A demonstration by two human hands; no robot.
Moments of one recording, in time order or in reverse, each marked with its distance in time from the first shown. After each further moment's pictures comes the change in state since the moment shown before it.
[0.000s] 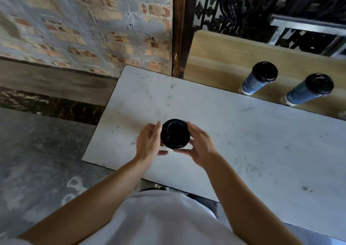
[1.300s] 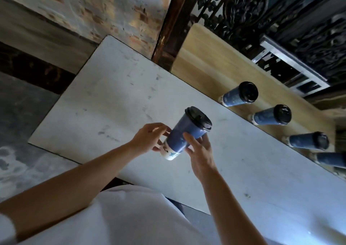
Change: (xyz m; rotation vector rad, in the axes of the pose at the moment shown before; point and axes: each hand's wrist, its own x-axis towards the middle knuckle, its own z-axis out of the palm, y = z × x) left_hand 0.040 -0.005 0.037 0.019 -0.555 -0.017; right_hand 0.000 -0.021 -0.043 -0.280 0.168 -0.240
